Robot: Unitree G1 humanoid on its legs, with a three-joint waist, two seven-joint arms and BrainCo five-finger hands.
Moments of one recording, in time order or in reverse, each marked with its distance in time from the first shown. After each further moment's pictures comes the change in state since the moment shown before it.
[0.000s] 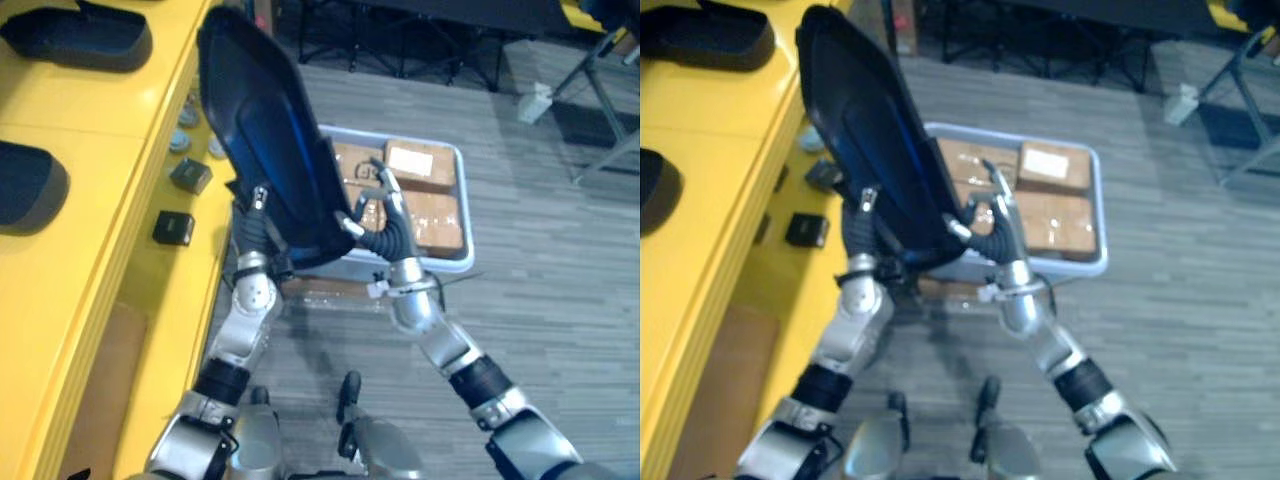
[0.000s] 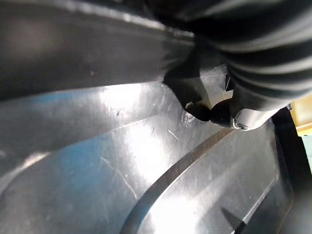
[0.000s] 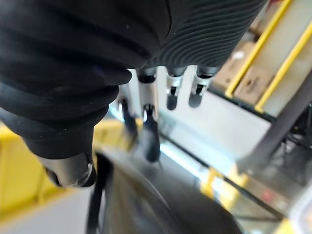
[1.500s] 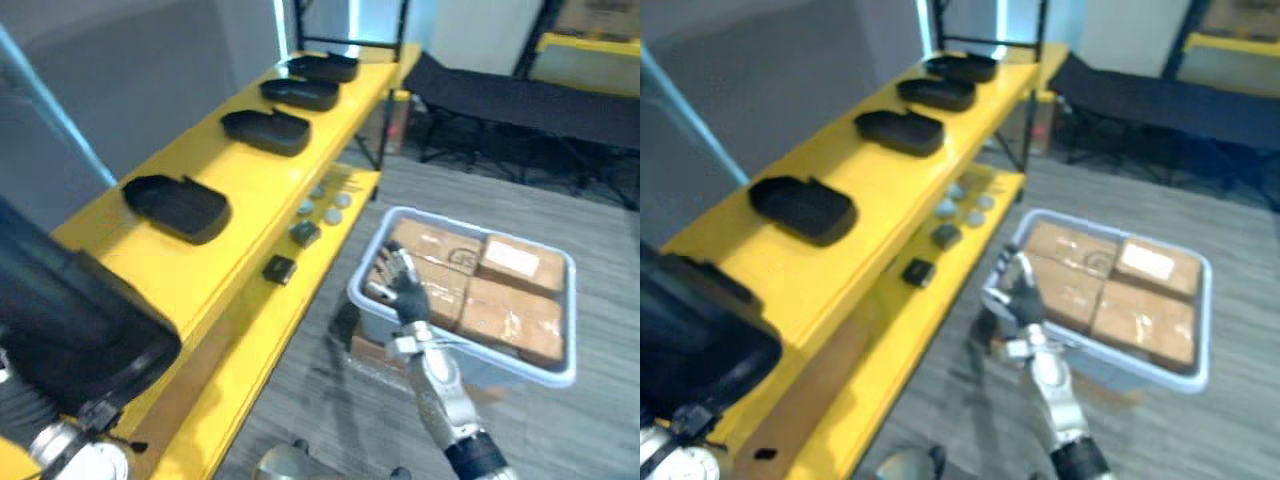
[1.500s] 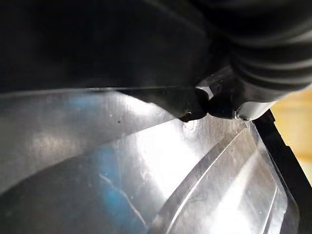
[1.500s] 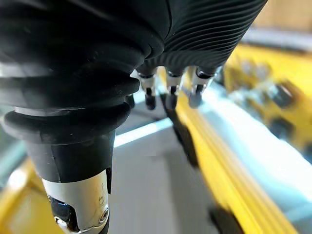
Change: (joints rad) left arm 0.839 -0.125 0.734 -0.563 0.005 -0.217 -0.114; right arm 0.282 0.166 -0.038 0.186 0.590 -0.023 0.513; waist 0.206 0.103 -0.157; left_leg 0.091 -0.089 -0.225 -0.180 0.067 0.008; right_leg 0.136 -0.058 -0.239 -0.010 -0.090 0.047
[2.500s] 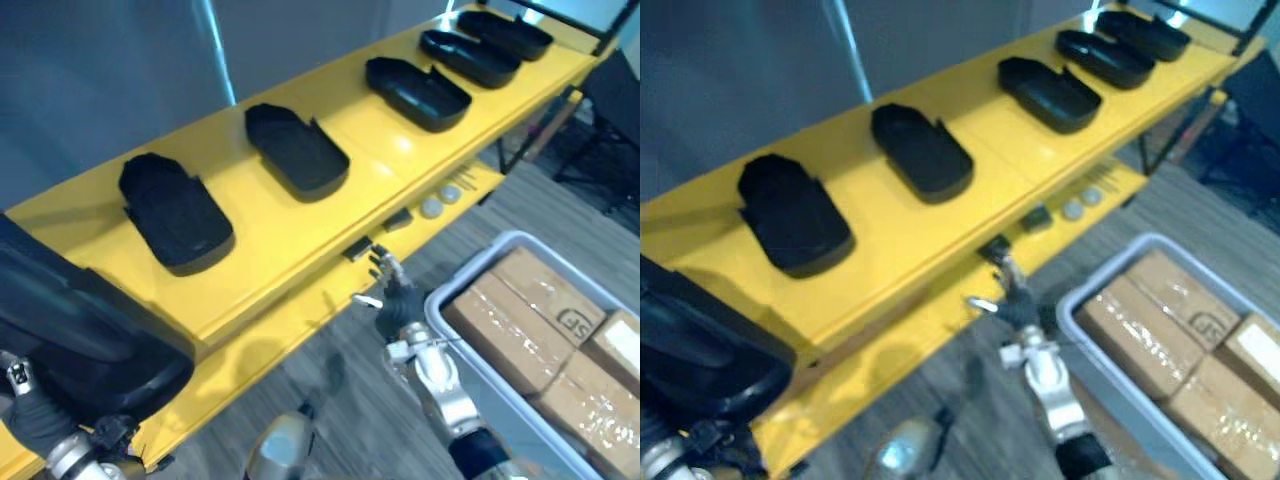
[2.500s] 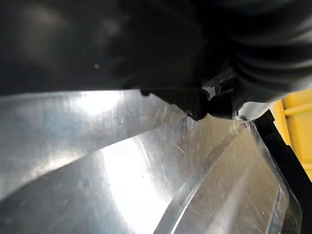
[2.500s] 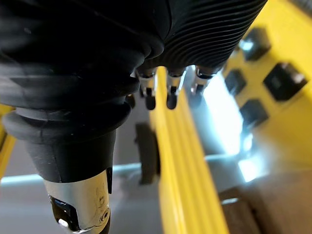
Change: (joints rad) left arm 0.004 -0.012 -0.081 0.003 -0.169 -0.043 -0.196; right arm -0.031 -0.067 -0.025 0.019 -0.206 -0.074 -0.031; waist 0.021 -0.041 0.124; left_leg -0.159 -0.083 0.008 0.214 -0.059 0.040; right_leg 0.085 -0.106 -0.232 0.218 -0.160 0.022
